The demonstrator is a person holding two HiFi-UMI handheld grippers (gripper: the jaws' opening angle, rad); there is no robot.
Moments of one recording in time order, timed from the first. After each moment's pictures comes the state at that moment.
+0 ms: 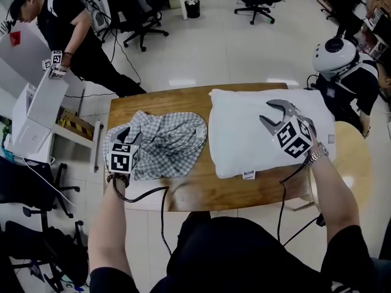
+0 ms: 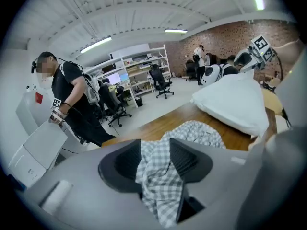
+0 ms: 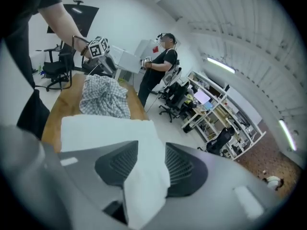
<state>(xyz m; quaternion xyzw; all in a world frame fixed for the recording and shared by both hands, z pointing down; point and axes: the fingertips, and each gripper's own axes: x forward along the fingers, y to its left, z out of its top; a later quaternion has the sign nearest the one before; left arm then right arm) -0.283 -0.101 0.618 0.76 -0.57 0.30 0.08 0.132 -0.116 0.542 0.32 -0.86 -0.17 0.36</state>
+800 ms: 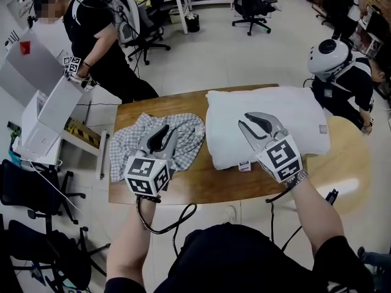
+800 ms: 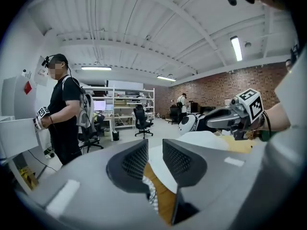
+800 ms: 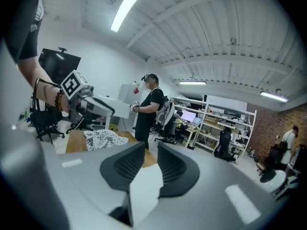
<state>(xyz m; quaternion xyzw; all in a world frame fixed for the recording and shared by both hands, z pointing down) -0.070 0.050 0.446 0.86 -0.50 0.06 -0.01 0.106 0.046 0.434 0.36 -0.92 -0.13 0.09</state>
